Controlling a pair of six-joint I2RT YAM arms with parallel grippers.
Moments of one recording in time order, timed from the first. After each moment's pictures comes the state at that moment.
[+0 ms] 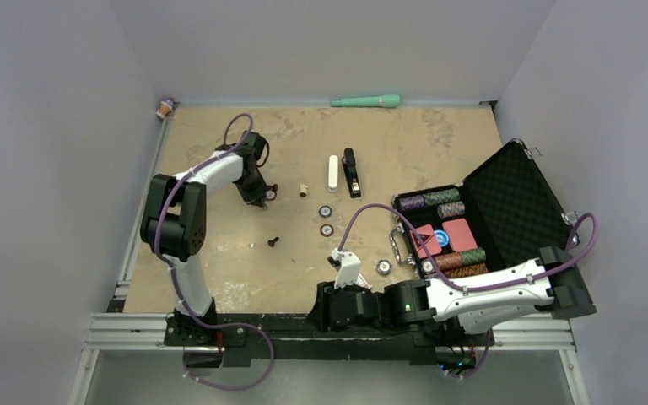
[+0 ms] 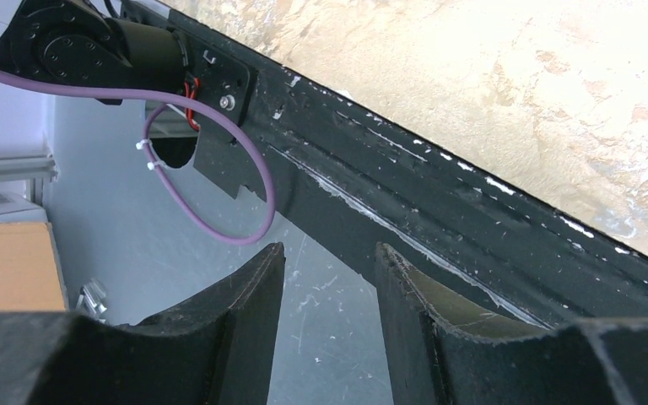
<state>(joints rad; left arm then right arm) -0.26 1.92 1.32 -0.72 -0.10 -0.78 1.64 1.18 0.79 -0.39 0.44 1.23</state>
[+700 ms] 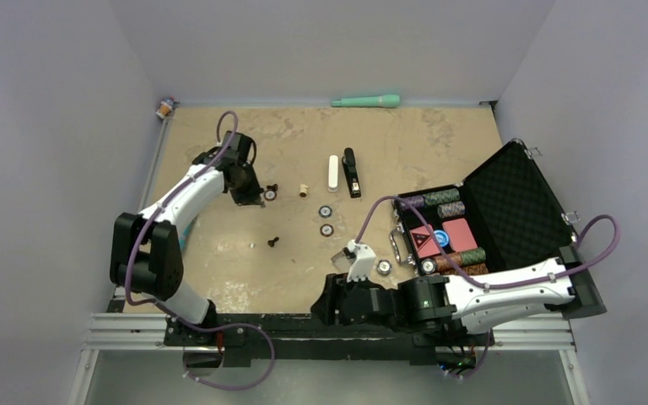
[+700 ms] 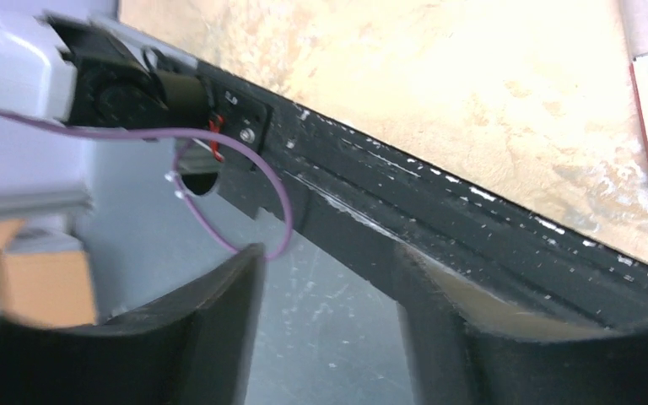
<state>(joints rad) -0.26 1.61 1.17 -0.71 0.00 -0.65 1.65 1.11 0.82 -0.48 0.51 1.27</state>
